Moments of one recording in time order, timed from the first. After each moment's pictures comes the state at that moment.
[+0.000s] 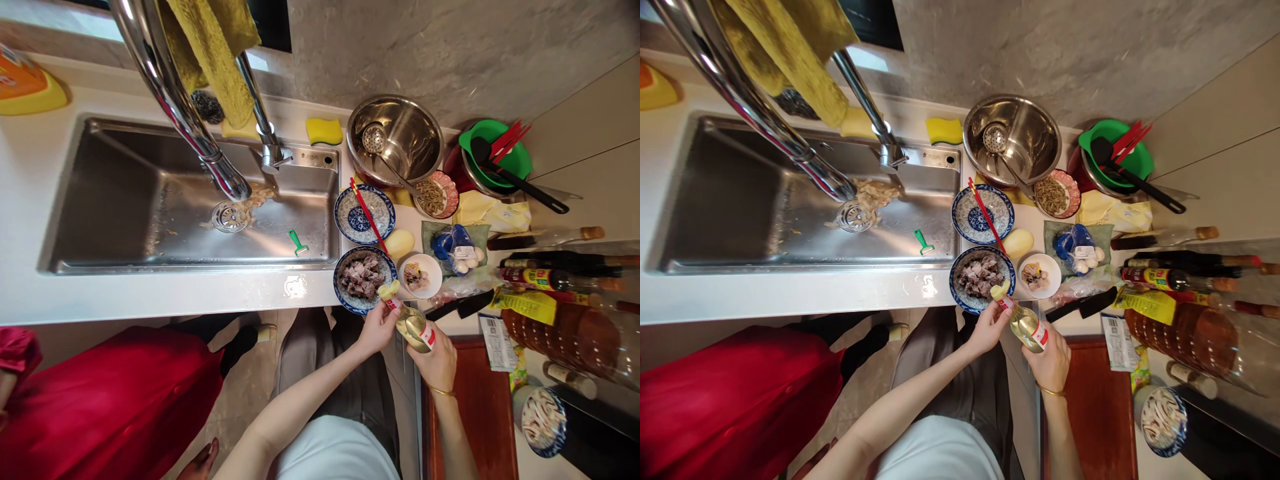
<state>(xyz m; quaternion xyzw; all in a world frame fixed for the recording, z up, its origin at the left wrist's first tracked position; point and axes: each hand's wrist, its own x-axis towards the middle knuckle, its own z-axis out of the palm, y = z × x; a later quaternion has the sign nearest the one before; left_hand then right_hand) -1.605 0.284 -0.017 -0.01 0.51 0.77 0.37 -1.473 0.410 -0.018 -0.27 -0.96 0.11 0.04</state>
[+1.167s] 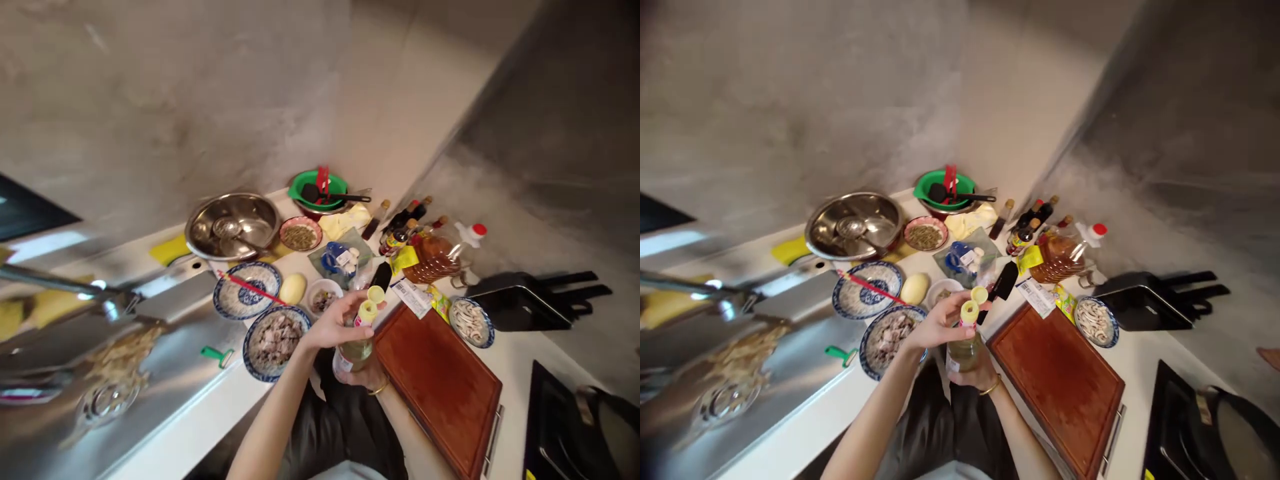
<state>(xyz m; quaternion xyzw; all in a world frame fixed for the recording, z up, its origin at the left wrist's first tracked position) -1.656 0.380 0.132 0.46 0.34 0.58 0.58 -1.489 0.381 0.027 -0.30 -0.64 0.67 0.25</state>
